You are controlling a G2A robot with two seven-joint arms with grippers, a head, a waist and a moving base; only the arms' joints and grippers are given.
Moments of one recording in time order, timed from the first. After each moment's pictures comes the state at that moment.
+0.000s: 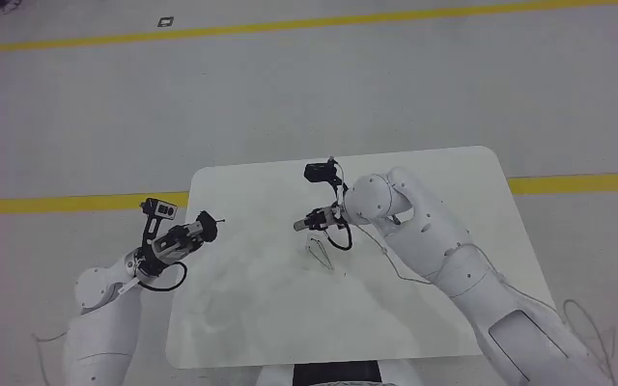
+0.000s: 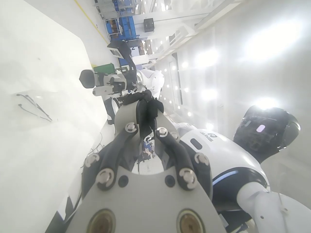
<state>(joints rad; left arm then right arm) 1.55 -1.11 -1.76 -1.40 -0.73 -0.34 -1.39 -0.88 -1.39 0.84 -1.42 -0.61 0.32 1.25</state>
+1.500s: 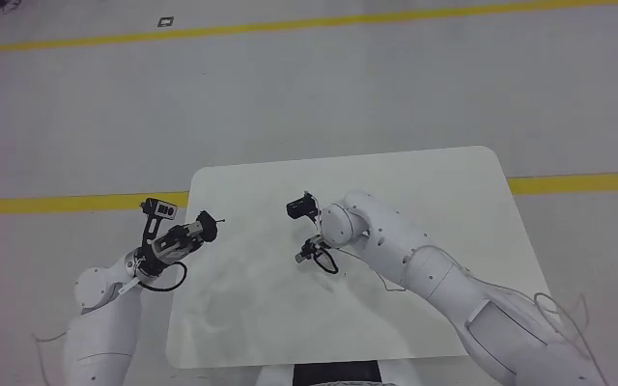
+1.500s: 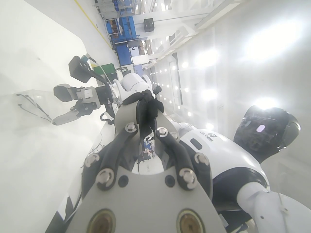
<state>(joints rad) 1.55 -1.11 -1.76 -1.40 -0.73 -0.34 -1.39 -0.81 -1.48 0.58 -1.16 -0.71 0.22 1.24</state>
